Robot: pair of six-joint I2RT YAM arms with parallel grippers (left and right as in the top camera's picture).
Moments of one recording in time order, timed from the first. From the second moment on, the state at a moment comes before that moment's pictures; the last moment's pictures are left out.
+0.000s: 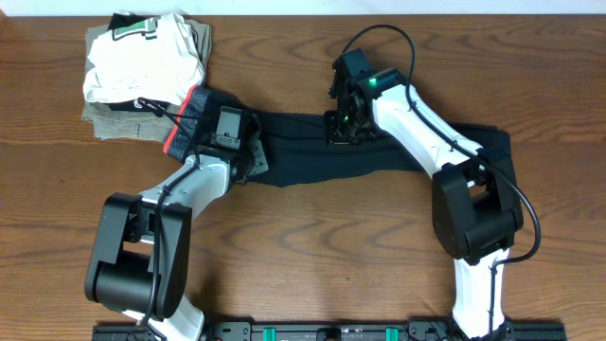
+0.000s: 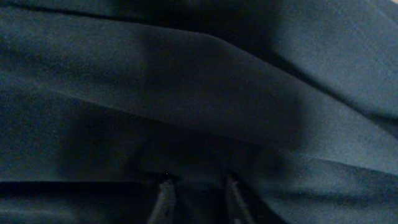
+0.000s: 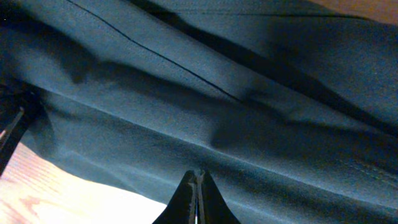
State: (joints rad) left arm -0.24 1.78 0.91 -0.25 0.05 -0.50; right arm 0.45 2.15 1.70 -0.92 -0.26 0.36
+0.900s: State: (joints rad) left arm -0.24 1.78 0.91 -0.25 0.05 -0.50; right arm 0.45 2.20 1.70 -0.91 -0.24 0.38
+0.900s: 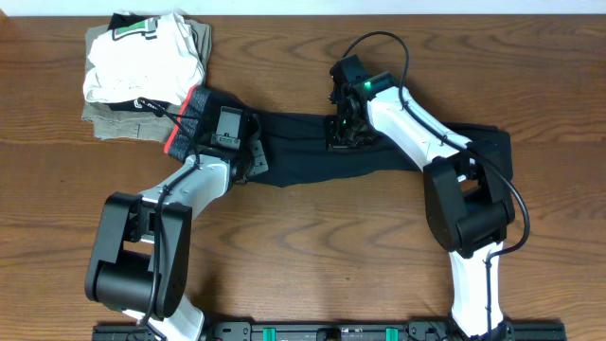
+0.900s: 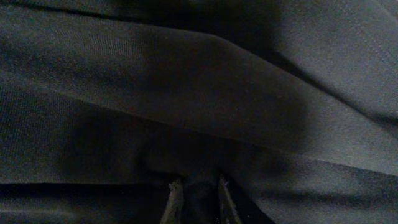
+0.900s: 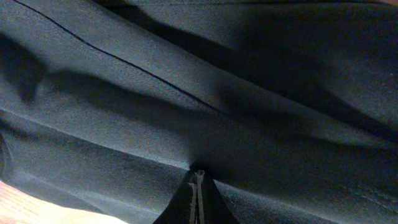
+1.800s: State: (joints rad) left arm -0.24 1.78 0.91 -0.25 0.05 -0.50; right arm 0.45 2.21 1.70 -0.90 -0.20 0.41
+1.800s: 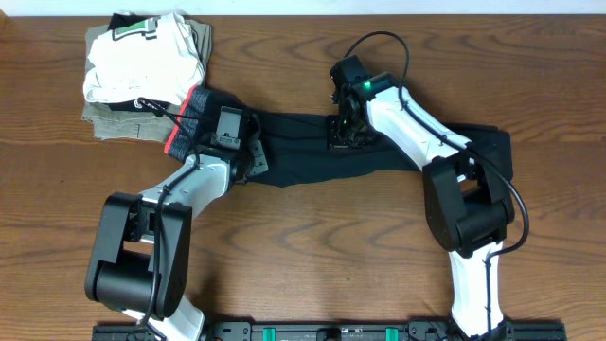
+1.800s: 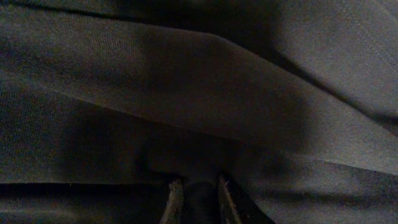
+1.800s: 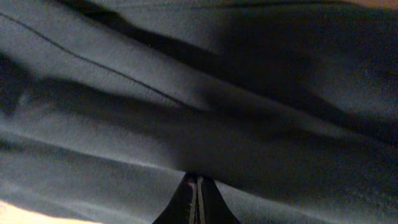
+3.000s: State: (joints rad) left arm -0.15 1.78 0.91 -0.25 0.04 -0.50; right arm 0.30 2.26 1.71 -0.84 -0.18 0.43
